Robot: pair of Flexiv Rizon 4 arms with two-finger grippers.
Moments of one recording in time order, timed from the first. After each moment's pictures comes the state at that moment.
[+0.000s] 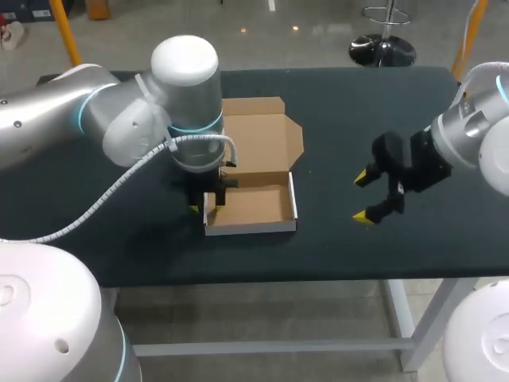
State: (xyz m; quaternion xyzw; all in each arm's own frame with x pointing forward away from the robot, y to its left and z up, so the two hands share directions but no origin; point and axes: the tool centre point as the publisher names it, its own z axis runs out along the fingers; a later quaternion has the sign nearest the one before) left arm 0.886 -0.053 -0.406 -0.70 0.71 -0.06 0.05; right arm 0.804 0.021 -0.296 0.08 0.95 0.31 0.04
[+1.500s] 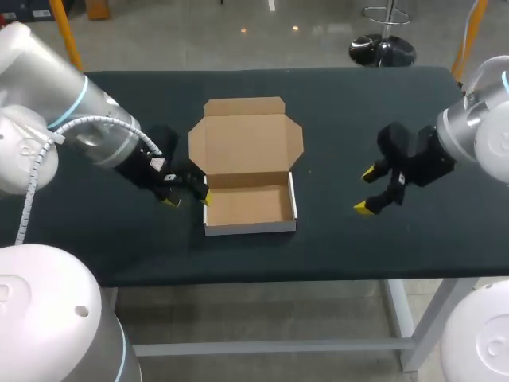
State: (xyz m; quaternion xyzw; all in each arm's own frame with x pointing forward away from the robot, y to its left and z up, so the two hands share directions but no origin) left arm 0.813 -0.031 -0.305 -0.54 0.80 -0.26 -0.10; right arm 0.816 0.011 -0.292 0.17 0.93 0.31 0.03
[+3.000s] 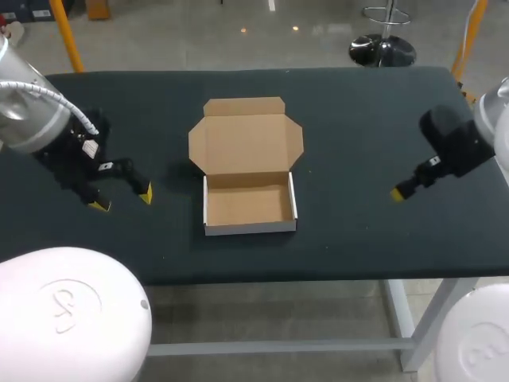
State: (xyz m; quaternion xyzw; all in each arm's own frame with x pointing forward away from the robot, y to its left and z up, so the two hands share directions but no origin) left arm 0.733 0.057 -0.212 -0.65 0.74 -0.18 -0.09; right arm 0.784 -0.063 -0.249 0.45 0.87 0.22 0.02
